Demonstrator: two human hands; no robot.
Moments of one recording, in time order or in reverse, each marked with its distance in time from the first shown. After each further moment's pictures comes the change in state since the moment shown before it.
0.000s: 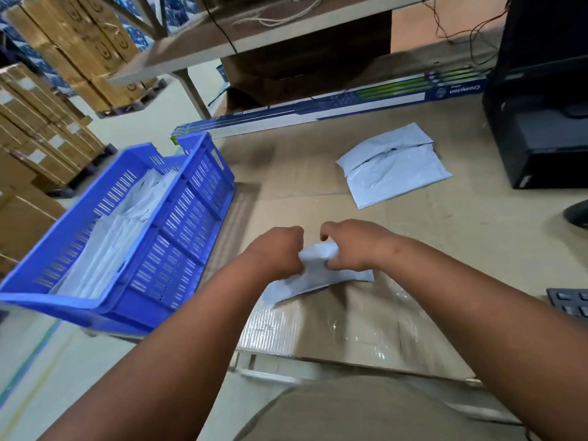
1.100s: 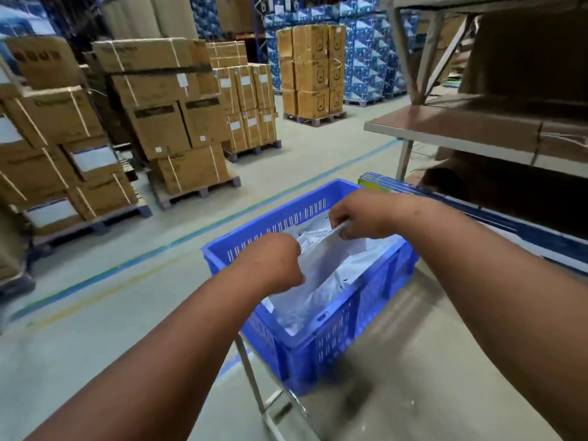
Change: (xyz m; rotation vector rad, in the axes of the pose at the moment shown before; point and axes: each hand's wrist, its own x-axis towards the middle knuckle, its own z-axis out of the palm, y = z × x) left_hand -0.157 -0.298 -0.107 -0.195 0.281 -0.632; right_hand 0.236 -0.373 -0.160 -0.431 -0.037 -0.719
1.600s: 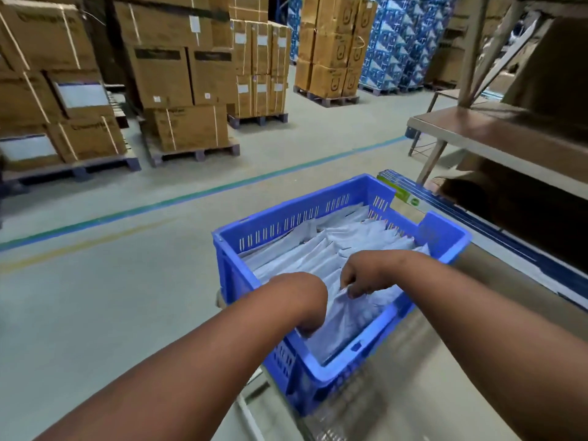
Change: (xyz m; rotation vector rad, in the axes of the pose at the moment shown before) left_hand 0.039 -0.021 0.064 0.076 -0.440 0.080; right_hand 0.093 0.002 0.124 0.085 -0.554 0.084
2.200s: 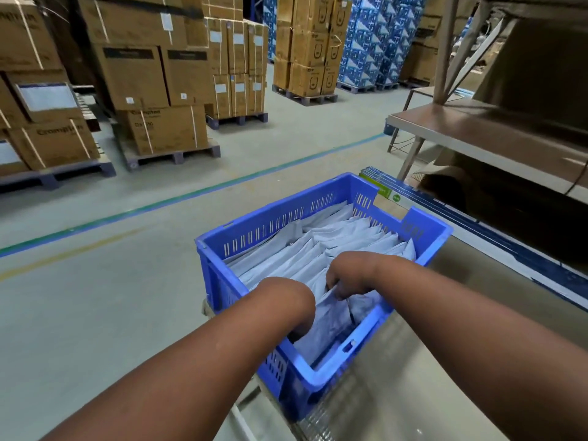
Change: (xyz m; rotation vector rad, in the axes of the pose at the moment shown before) left_hand 0.020 0.002 0.003 0.139 -0.187 -0.026; right_hand 0.010 -0.005 0.010 -0.203 0.068 0.044
